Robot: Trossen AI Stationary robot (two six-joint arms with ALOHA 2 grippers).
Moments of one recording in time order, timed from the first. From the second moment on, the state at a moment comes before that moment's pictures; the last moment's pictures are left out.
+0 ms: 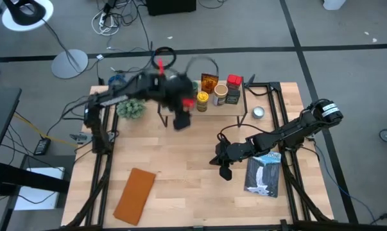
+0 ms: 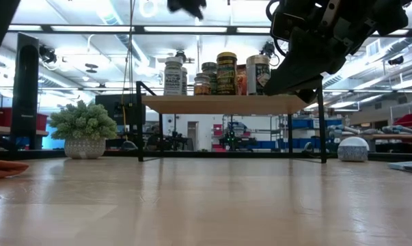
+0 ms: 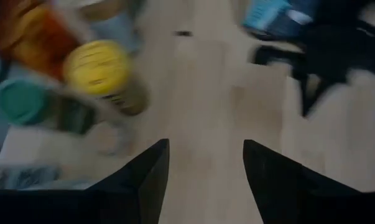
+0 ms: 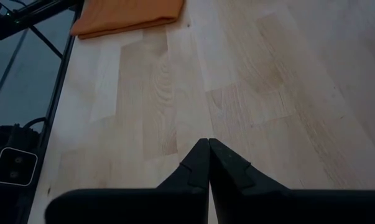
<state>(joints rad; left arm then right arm) 0.13 1.82 2.20 -1.34 -0.05 -0.05 0.31 1.47 0.73 0.11 0.14 0.52</state>
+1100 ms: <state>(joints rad) -0.18 0.64 0.36 0.12 -0.27 -0.16 0.31 1.47 0.73 0.13 0.10 0.53</state>
